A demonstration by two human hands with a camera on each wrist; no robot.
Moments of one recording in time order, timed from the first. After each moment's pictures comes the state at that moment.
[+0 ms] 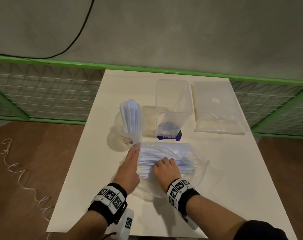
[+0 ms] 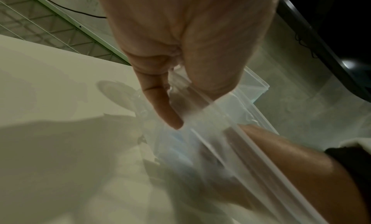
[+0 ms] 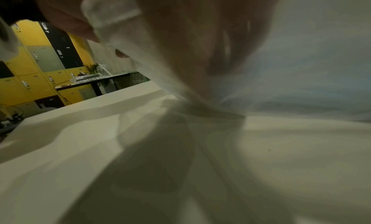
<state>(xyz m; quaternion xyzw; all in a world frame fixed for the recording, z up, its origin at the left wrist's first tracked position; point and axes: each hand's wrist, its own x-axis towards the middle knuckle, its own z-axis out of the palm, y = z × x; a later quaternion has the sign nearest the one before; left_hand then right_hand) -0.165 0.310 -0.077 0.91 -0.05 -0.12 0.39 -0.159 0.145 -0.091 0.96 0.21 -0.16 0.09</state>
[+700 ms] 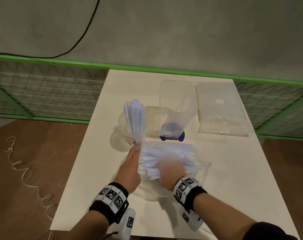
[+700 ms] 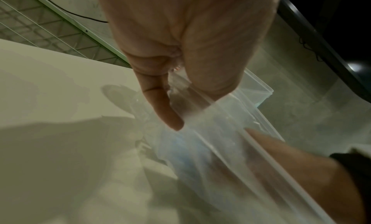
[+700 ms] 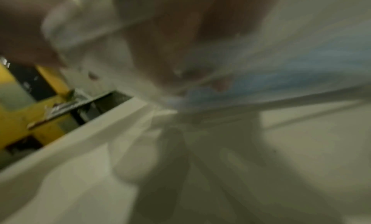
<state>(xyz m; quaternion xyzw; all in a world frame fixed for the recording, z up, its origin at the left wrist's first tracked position) -0.164 0.316 -0.073 0.90 -0.04 -0.13 0.41 -0.149 0.135 -0.086 0.97 0.16 -0.18 -0.03</state>
